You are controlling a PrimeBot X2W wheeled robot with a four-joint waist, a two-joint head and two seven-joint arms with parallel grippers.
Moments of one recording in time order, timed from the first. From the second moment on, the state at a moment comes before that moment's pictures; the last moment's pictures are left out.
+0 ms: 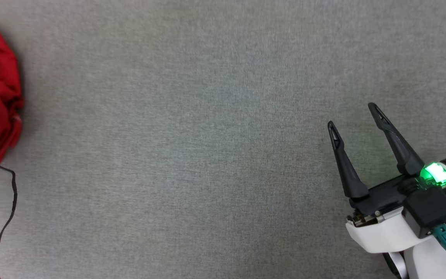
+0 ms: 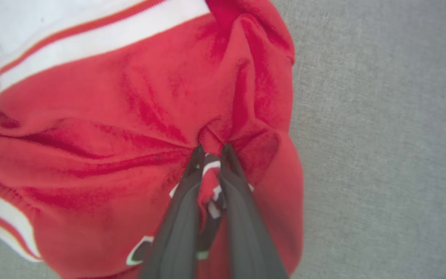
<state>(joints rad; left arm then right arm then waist) -0.75 0.60 0.05 0.53 -0.66 -0.09 0.74 -0.17 -0.15 0.18 -0.18 -0.10 0.13 -0.26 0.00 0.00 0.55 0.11</state>
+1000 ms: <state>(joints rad) -0.66 0.32 -0.63 0.20 -0.59 -0.13 0.28 -0.05 -0.07 0.07 -0.12 -0.08 0.13 -0.26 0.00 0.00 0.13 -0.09</state>
